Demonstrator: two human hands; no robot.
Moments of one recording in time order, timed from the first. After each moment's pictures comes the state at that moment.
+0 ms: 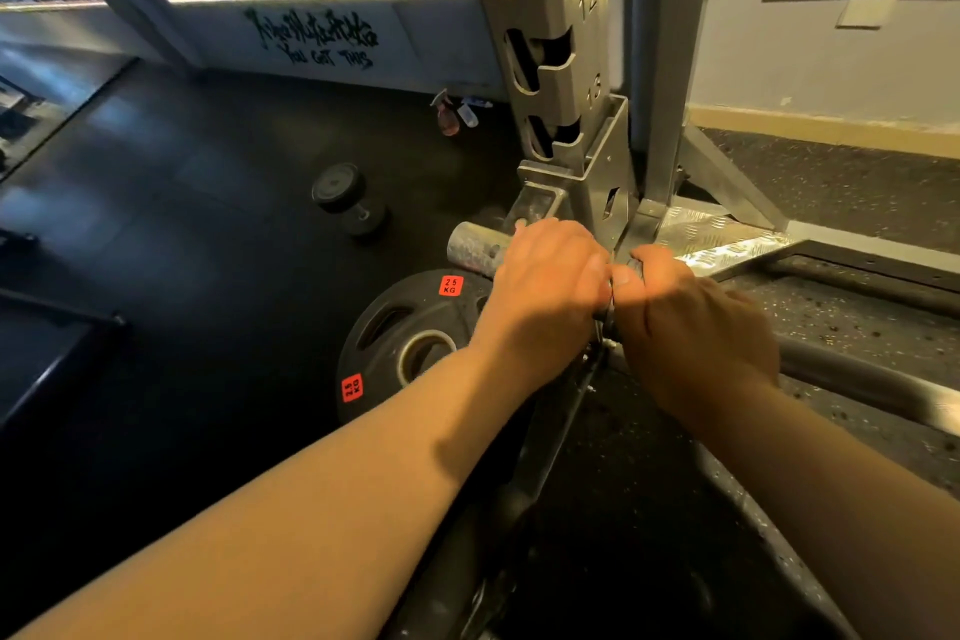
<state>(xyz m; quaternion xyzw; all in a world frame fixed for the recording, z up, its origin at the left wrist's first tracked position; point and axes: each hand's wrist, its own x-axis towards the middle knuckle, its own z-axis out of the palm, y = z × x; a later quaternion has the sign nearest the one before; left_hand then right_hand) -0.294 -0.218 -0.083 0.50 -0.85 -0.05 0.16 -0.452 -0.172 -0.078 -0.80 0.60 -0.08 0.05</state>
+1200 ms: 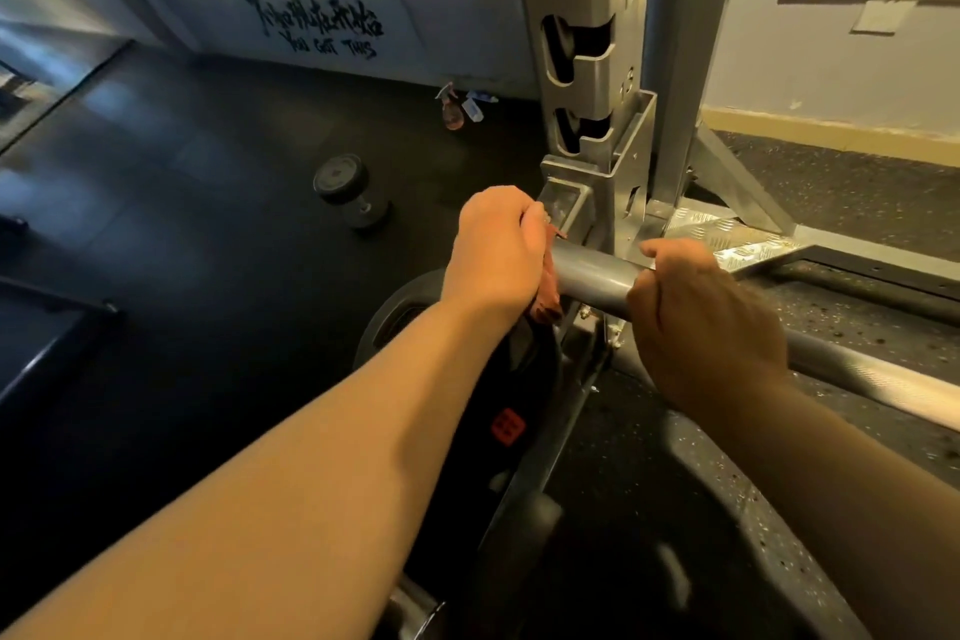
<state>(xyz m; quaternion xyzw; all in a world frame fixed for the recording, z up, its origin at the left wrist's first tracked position) -0.252 -0.242 -0.057 0.70 -0.64 -0.20 0.25 -0.430 -0.183 -0.095 -0.71 0.65 -0.25 0.14</state>
